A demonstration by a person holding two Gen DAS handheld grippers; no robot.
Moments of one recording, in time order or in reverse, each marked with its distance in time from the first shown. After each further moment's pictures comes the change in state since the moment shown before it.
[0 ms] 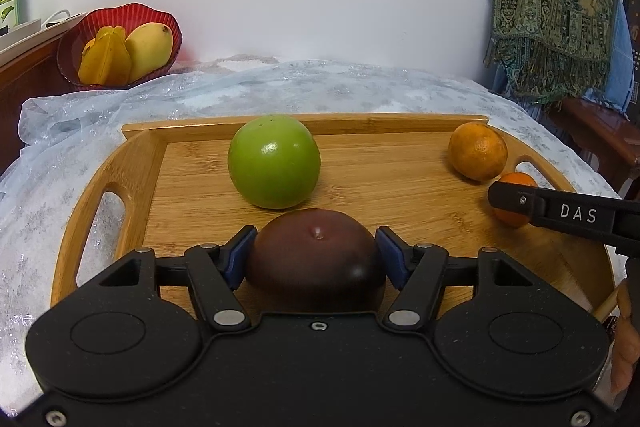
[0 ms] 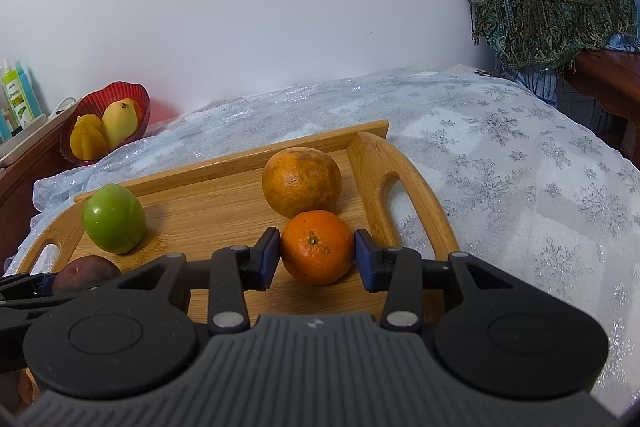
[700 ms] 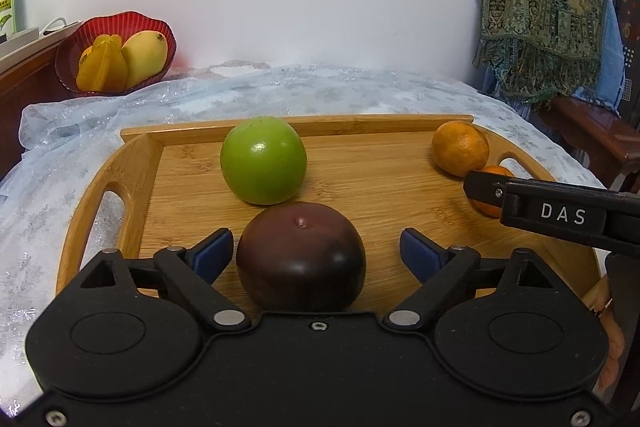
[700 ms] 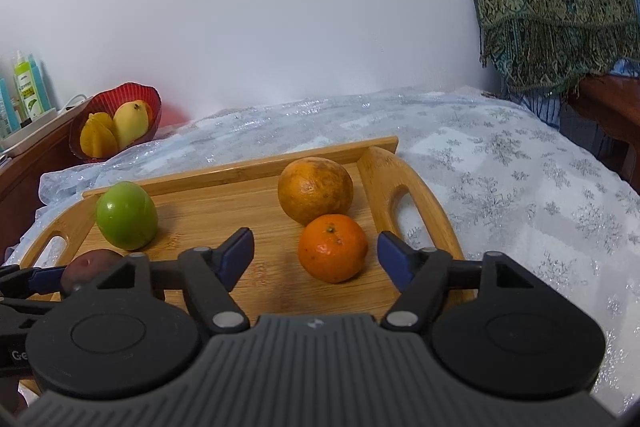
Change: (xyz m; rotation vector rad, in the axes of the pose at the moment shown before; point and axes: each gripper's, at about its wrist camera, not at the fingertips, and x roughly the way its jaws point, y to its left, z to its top) left arm -0.016 -0.005 -0.005 0.019 -0.019 -0.015; right arm -0.013 0.010 -0.004 -0.051 -0.051 0.005
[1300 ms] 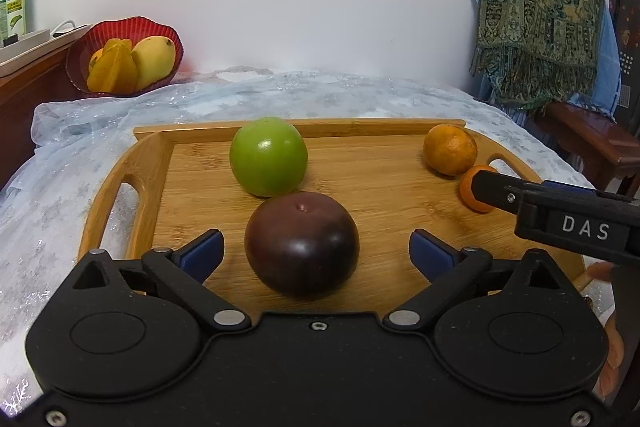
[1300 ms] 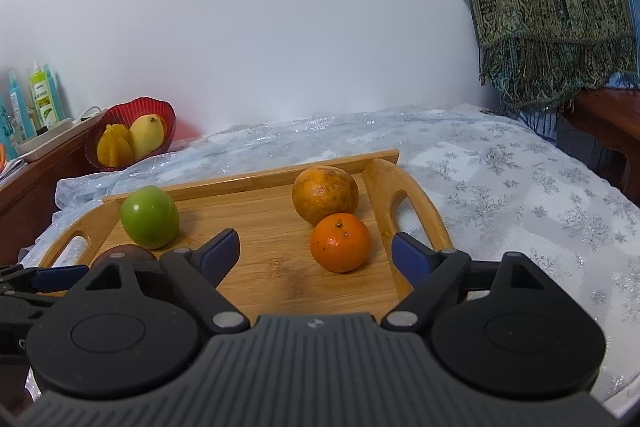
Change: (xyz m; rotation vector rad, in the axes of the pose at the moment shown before) left arm -0.025 0.001 -0.009 -0.015 -0.024 -0.001; right arm -0.034 0.005 -0.009 -0.016 -0.070 0.013
